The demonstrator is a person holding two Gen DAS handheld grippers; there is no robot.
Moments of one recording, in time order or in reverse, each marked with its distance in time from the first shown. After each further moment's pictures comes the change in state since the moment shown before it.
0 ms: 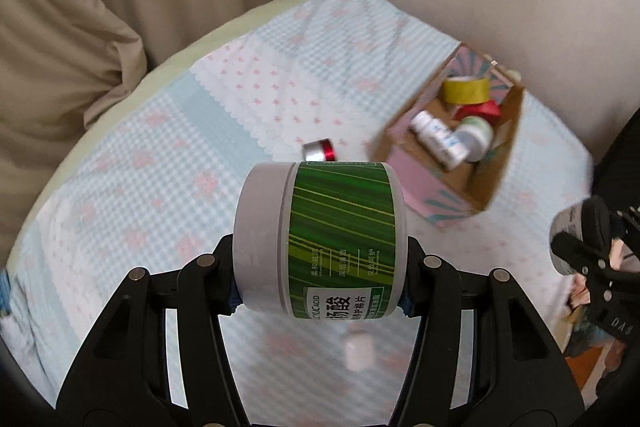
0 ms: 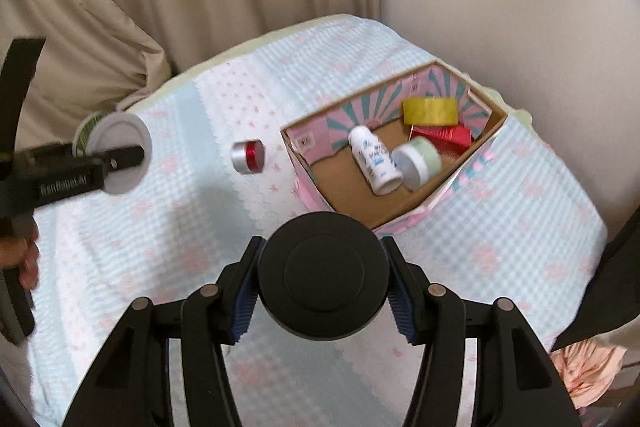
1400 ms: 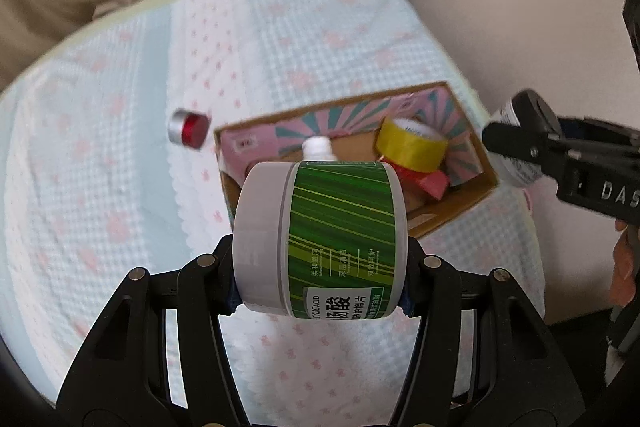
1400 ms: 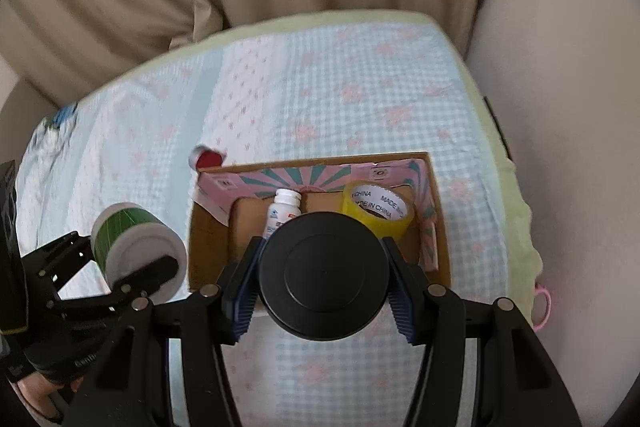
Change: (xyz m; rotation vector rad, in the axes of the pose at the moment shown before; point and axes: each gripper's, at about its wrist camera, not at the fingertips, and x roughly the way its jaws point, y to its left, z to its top) left arm 0.100 -0.206 0.079 -0.497 0.100 0.098; right arm 0.079 -0.177 0.201 -0.470 0.209 0.284
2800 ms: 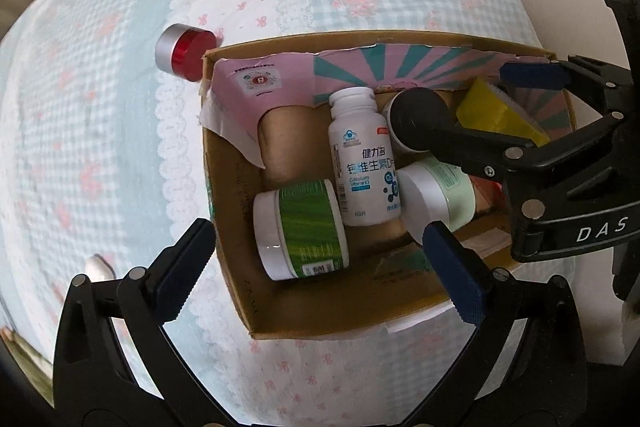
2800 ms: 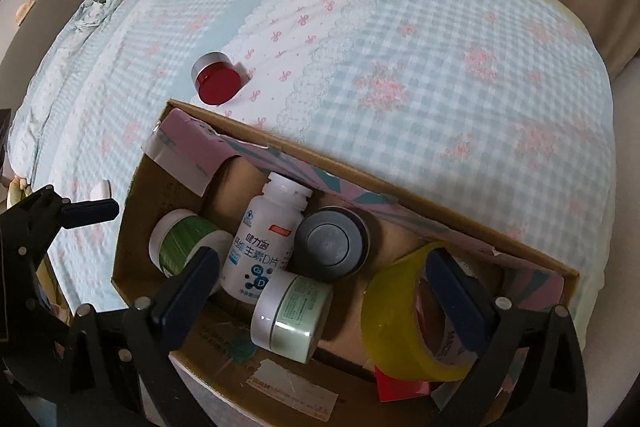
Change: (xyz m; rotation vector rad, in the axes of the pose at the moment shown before) left arm 0.108 0.033 0.005 -0.139 0.223 0.097; right arm 0.176 0.016 0.049 -0.401 0.254 0.192
